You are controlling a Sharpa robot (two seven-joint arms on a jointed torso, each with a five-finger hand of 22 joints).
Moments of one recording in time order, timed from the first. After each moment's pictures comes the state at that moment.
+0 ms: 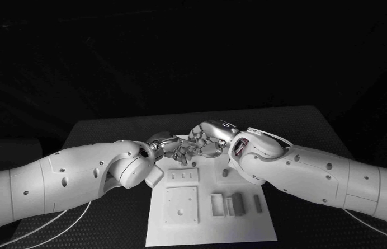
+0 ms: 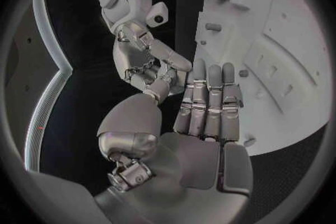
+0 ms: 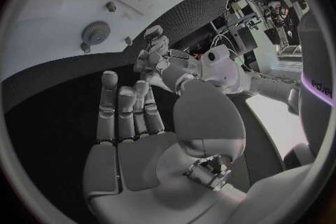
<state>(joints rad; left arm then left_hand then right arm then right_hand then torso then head) 1.25 -0.75 -0.18 1.49 -0.32 -0.25 -0.04 0.90 0.08 0.47 -0.29 0.05 1.03 0.11 0.24 0.60 1.19 0.03 0.46 0.43 0.85 0.04 0.99 0.54 0.02 0.96 -0.06 0.14 1.22 1.18 -0.58 -0.05 1.45 -1.48 -0.36 -0.08 1.16 -0.06 0.61 -0.29 0.05 0.99 0.09 0.34 0.51 0.86 0.00 1.30 0.75 0.98 -0.09 1.51 0.78 0.25 0.92 0.08 0.87 1.31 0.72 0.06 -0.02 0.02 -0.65</state>
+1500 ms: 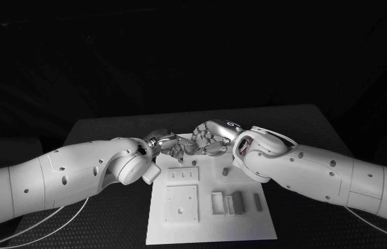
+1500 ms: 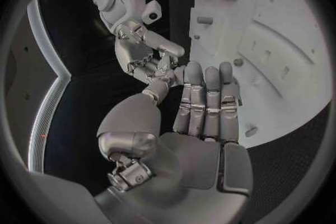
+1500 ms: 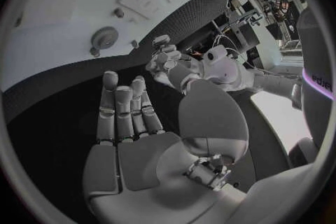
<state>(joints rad) 1.25 -0.75 -0.18 1.46 -0.38 -0.25 -0.05 0.88 0.12 0.49 -0.29 0.09 1.06 0.09 0.39 0.61 1.21 -0.01 0.74 0.66 0.89 -0.01 1.12 0.59 0.02 1.01 -0.11 0.18 1.31 1.17 -0.60 -0.05 1.43 -1.43 -0.35 -0.07 1.07 -0.18 0.58 -0.27 0.05 0.78 0.18 0.26 0.52 0.77 0.08 1.27 0.75 0.91 -0.03 1.47 0.76 0.25 0.85 0.10 0.84 1.31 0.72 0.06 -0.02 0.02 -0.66</state>
